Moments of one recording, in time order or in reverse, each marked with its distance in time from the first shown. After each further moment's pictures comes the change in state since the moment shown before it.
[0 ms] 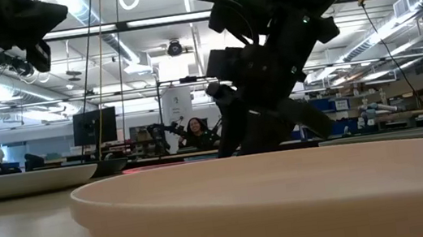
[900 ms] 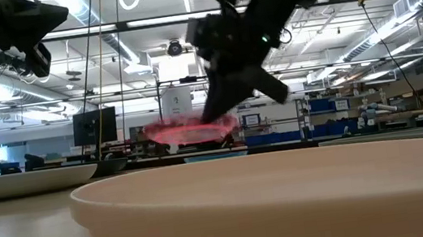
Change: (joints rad) left arm 0.002 0.000 0.000 -0.009 -0.004 -0.117; right arm -0.026 -0.060 0.149 -0.145 0.233 0.011
